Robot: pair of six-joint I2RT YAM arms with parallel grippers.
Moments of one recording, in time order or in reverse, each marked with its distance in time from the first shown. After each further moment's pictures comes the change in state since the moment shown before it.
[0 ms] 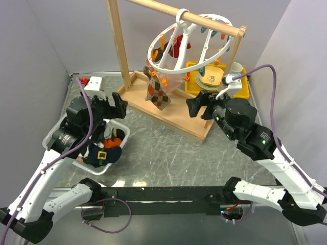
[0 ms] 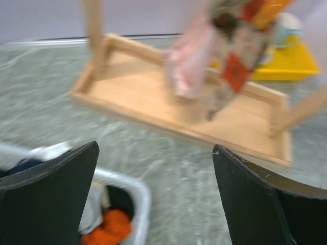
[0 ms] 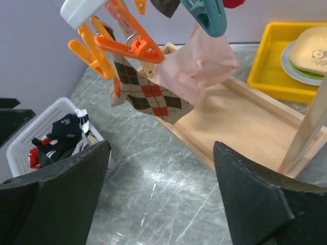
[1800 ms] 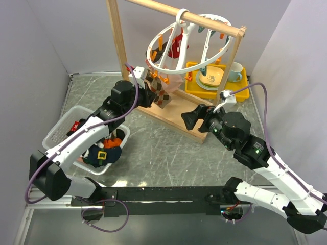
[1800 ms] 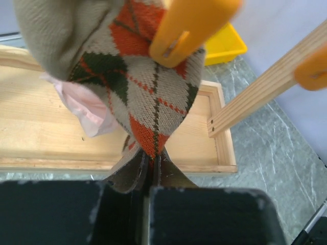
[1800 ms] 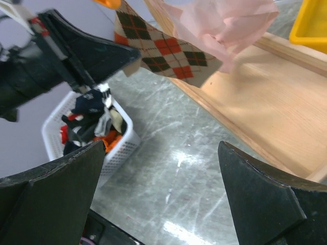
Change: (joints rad) left arm -0.127 0.474 0.060 0.423 0.260 -0.088; right arm -0.002 -0.149 -0.288 0.114 -0.121 0.174
